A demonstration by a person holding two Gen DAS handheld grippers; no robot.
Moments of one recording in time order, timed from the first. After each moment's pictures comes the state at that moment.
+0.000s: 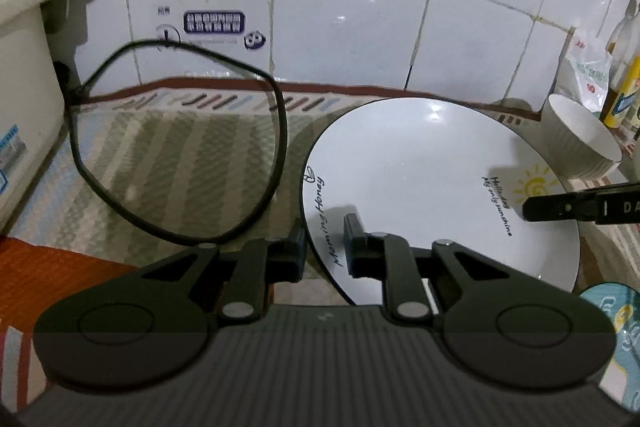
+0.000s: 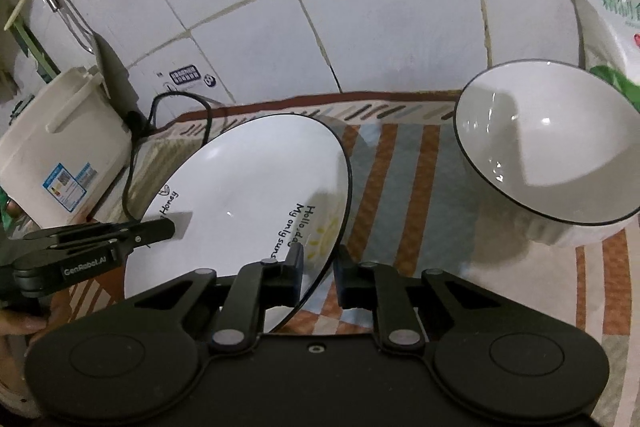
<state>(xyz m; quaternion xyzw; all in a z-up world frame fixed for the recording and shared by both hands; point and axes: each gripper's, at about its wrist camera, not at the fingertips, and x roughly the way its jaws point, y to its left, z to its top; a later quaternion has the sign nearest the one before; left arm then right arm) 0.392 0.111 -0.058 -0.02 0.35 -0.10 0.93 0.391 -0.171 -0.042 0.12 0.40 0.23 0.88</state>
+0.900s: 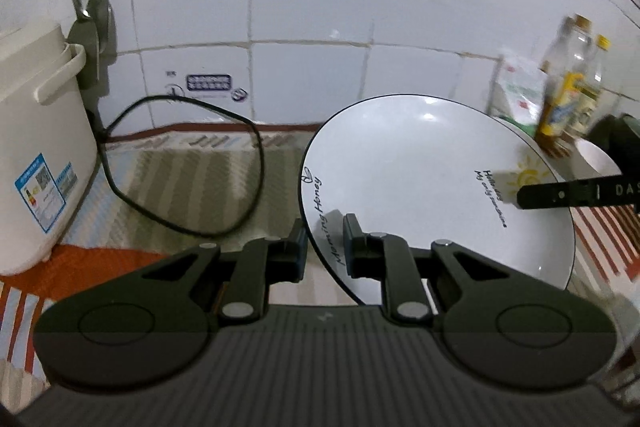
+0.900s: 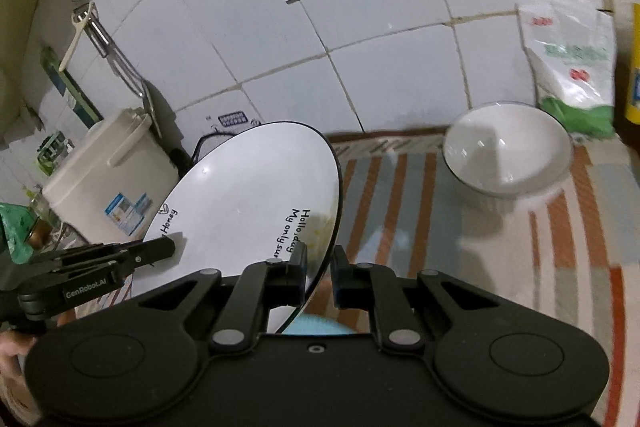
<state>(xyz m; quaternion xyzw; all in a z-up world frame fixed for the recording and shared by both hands) 0.304 0.107 0.007 -0.01 0.33 -0.13 0.94 0.310 -0.204 0.019 0.16 0.38 0.22 0.89</state>
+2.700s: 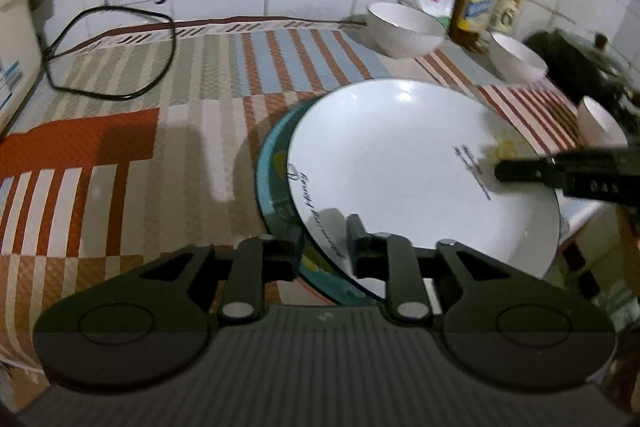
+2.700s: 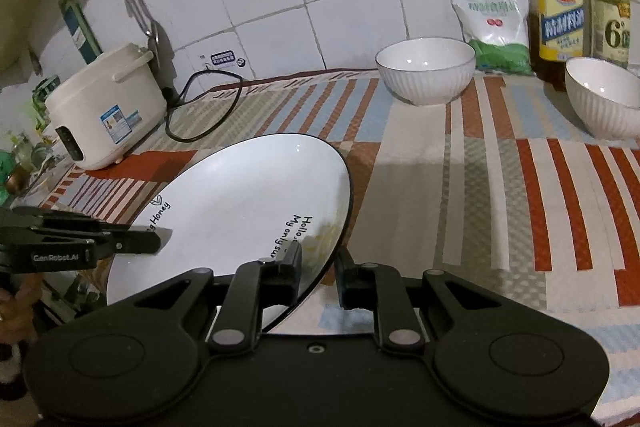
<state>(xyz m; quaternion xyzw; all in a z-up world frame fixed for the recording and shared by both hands) 0.210 0.061 -0.039 0.01 0.40 -0.20 0.89 0.192 -0.243 -0.034 0.08 0.36 0.20 0.91</state>
